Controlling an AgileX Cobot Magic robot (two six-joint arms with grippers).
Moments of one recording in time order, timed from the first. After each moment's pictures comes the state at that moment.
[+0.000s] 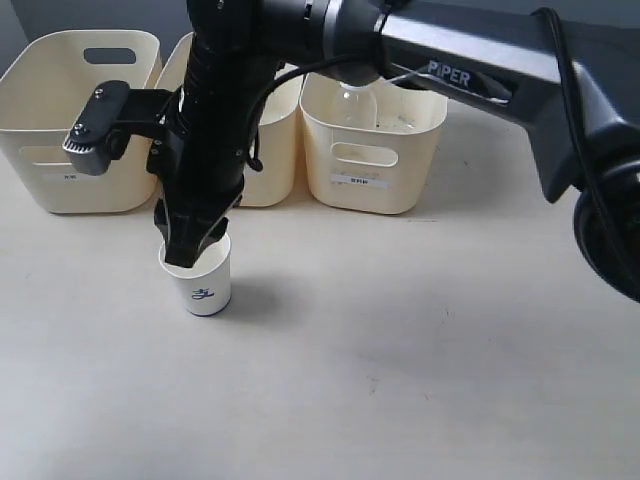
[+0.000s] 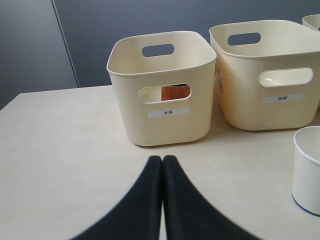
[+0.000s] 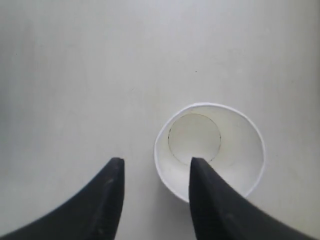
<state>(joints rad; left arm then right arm) -0.16 0.00 0.00 0.04 0.25 0.03 0.97 2.19 -1.99 0.34 1.22 -0.84</state>
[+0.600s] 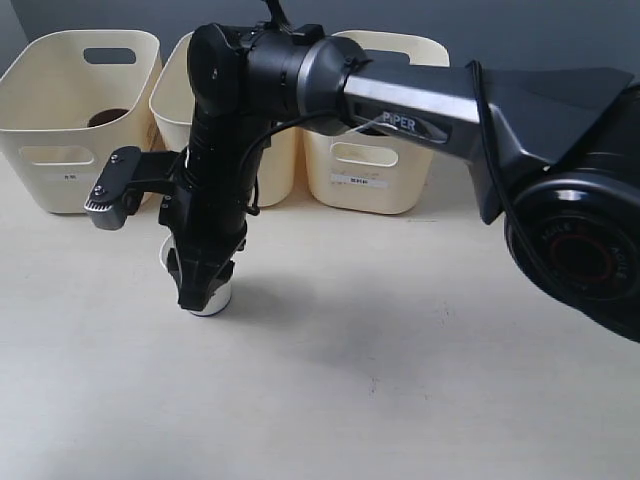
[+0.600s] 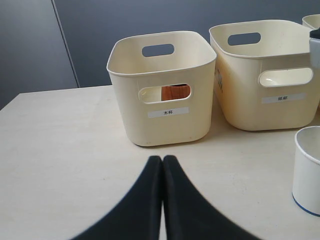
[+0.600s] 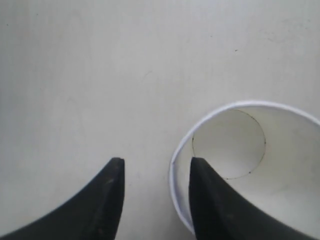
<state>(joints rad) -0.16 0.00 0.00 0.04 0.25 0.03 0.97 2.30 -1.97 0.38 1.22 -0.89</state>
